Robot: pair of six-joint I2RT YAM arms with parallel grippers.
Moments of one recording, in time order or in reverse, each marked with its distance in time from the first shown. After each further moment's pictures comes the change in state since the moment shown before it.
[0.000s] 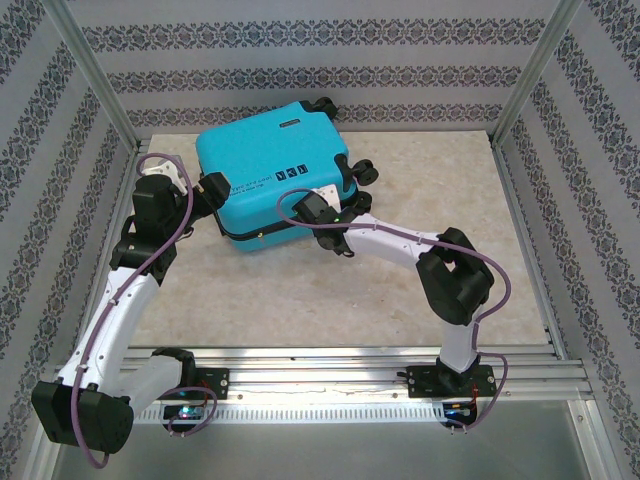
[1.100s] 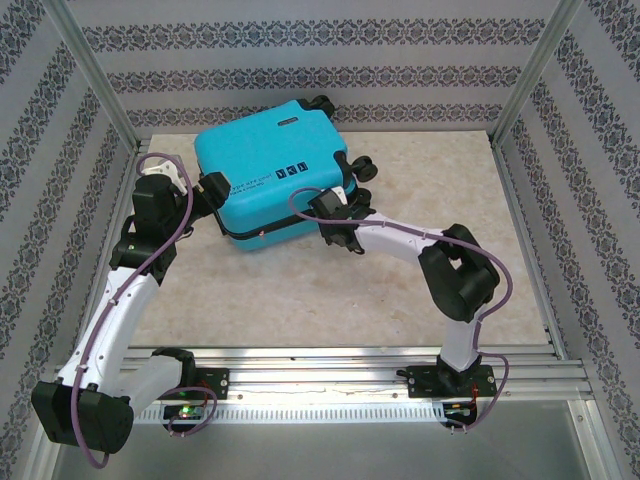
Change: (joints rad) left arm 0.000 0.000 0.008 -0.005 0.000 0.000; right arm -0.100 -0.019 -0.110 0.166 -0.211 -0.108
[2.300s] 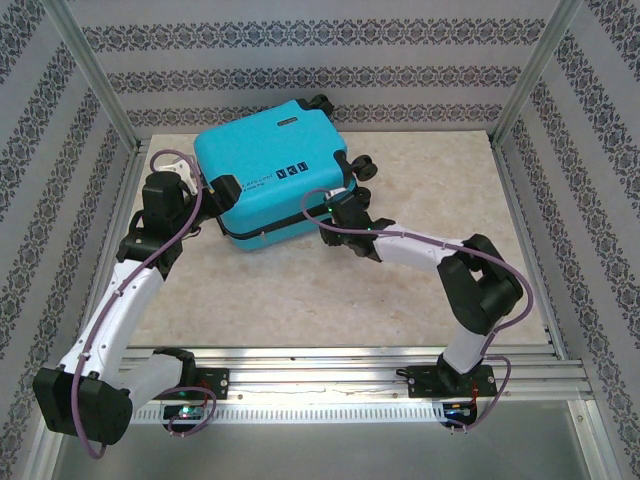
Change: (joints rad) left arm -0.034 0.050 0.006 -0.002 0.064 0.013; right arm -0.024 -0.119 -0.164 0.216 -0.177 -0.010
